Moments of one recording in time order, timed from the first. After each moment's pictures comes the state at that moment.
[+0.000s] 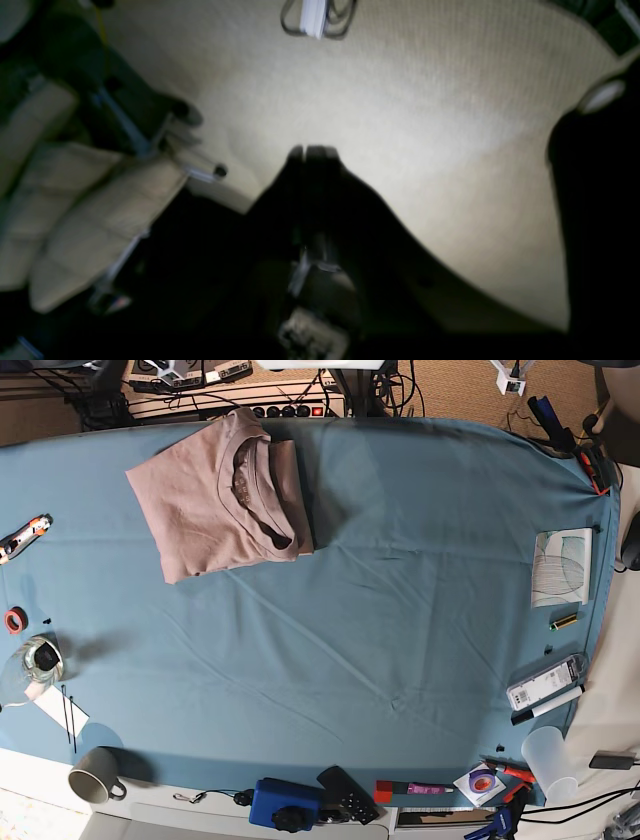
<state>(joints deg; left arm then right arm) 48.5 -7.3 -12.5 94.4 -15.0 -12.3 46.3 -44.9 19.0 16.9 88.2 32.3 39.8 -69.6</state>
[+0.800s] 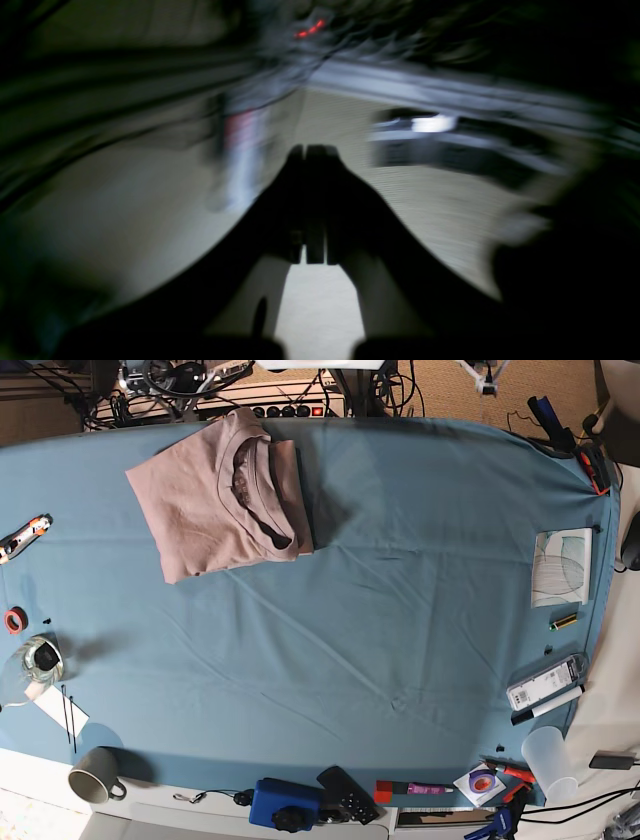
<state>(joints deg) 15.1 -6.5 -12.6 21.1 1.1 -13.3 -0.6 -16.7 18.0 7.8 36.8 0.2 28.7 -8.9</state>
